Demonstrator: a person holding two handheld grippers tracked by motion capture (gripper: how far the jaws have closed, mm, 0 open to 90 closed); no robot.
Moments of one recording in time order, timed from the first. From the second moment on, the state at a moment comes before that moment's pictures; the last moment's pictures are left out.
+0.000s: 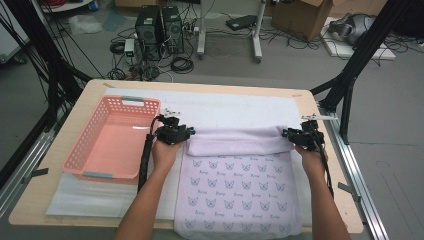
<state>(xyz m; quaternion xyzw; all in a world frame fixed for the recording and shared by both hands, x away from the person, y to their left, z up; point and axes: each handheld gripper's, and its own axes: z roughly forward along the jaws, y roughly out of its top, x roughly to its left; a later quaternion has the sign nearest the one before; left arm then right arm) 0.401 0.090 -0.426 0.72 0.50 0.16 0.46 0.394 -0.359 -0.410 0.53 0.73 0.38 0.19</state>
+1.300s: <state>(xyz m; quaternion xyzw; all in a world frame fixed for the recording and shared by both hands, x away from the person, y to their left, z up) 0.297 0.103 -0.439 0.75 0.39 0.14 0.51 0.275 -0.380 -0.425 0.48 0.75 0.43 0.15</state>
